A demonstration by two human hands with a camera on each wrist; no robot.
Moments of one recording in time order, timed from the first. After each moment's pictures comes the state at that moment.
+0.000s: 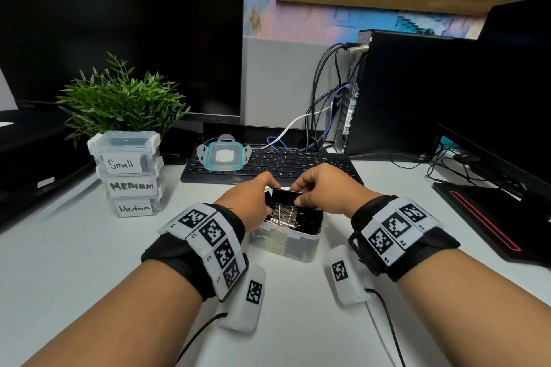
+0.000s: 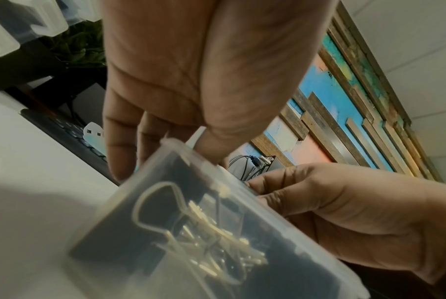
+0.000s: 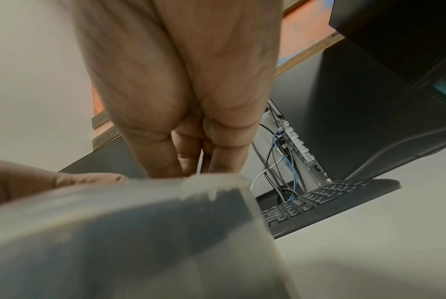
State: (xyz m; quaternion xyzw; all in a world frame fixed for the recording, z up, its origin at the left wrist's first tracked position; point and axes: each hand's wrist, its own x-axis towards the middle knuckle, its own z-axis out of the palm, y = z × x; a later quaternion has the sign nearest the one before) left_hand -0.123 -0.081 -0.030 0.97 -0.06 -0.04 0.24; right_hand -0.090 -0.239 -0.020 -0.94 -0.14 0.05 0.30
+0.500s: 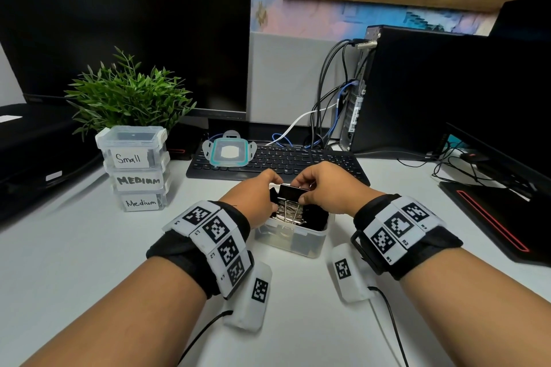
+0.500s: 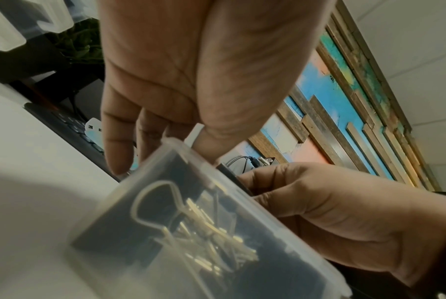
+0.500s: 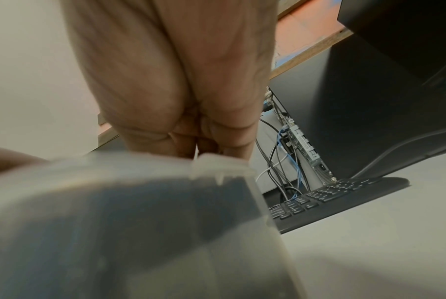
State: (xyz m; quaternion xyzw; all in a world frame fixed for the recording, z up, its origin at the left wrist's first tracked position) left_hand -0.122 -0.078 -0.032 0.96 -0.05 -0.04 0.26; right_hand -0.091 -0.231 -0.021 -0.95 -0.16 0.04 0.27
